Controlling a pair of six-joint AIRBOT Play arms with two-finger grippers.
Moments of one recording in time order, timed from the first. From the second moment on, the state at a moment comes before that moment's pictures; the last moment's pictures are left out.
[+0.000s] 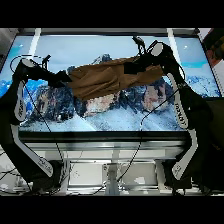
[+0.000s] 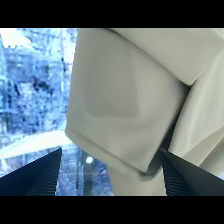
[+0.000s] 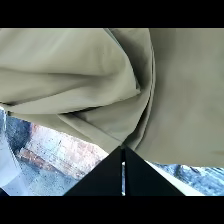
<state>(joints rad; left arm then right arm) 0.20 -2.00 1.77 0.91 -1.30 -1.27 0.21 -1.97 2.02 -1.06 1.24 1.42</state>
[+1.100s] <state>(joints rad) 0.07 -1.93 1.77 0.76 -1.23 -1.22 0.21 -1.97 2.02 -1.05 1.29 1.42</state>
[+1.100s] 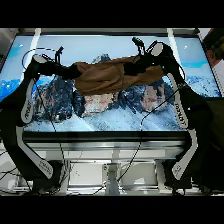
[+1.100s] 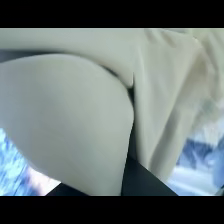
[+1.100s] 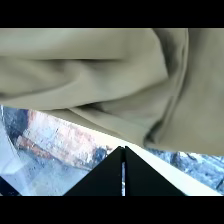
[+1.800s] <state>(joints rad) 0.31 -1.62 1.77 0.80 -1.59 -1.37 0.44 -1.98 2.02 -1.01 1.04 1.46</state>
